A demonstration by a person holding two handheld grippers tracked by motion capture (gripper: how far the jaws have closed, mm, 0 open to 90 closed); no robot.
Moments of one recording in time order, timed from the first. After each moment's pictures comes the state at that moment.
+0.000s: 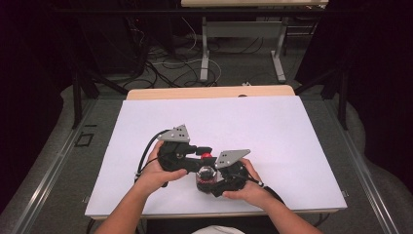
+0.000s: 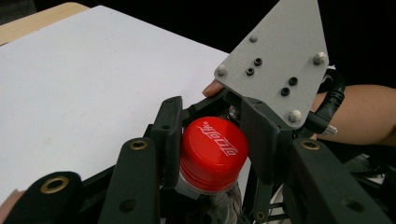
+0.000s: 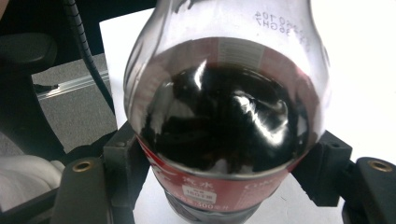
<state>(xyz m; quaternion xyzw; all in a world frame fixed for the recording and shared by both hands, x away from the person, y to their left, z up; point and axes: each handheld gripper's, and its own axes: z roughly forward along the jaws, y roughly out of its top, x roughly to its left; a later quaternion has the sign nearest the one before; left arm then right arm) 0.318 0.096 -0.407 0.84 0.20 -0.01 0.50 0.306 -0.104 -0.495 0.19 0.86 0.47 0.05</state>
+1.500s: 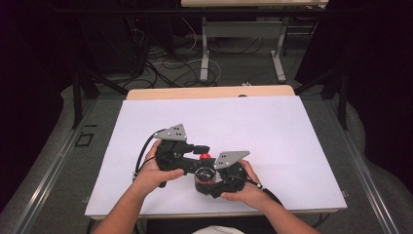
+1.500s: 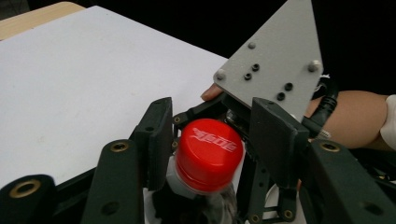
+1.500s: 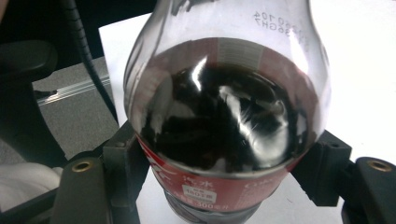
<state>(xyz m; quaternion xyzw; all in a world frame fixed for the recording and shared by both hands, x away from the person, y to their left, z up) 0.319 0.101 -0.405 0.84 0.20 -0.02 0.51 0.301 -0.100 -0.493 0.20 0.85 0.48 0.06</state>
